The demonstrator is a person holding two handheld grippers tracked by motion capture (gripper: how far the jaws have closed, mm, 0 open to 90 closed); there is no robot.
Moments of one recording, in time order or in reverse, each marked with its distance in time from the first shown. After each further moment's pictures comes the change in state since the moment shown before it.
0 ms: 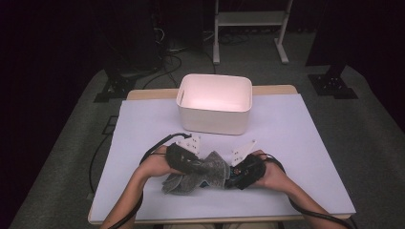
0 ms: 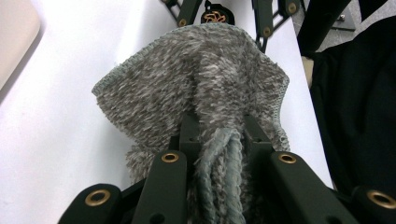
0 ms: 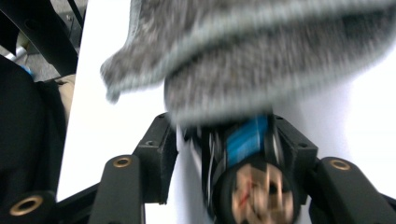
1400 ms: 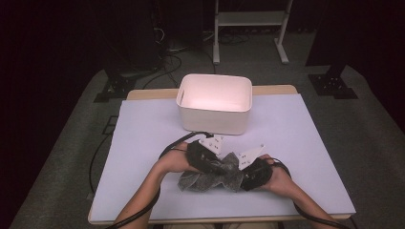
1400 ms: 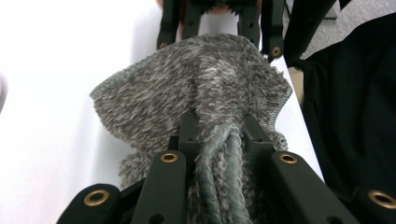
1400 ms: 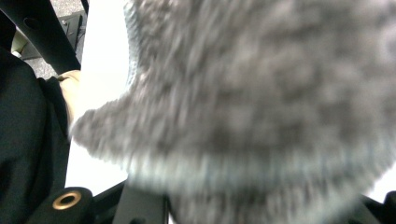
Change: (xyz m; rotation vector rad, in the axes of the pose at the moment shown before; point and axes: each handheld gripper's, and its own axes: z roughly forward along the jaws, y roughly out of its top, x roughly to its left) left arm 0.003 0.041 0.029 0.018 -0.062 0.090; right arm 0.007 -0.016 -0.007 -0.024 -0.024 0.001
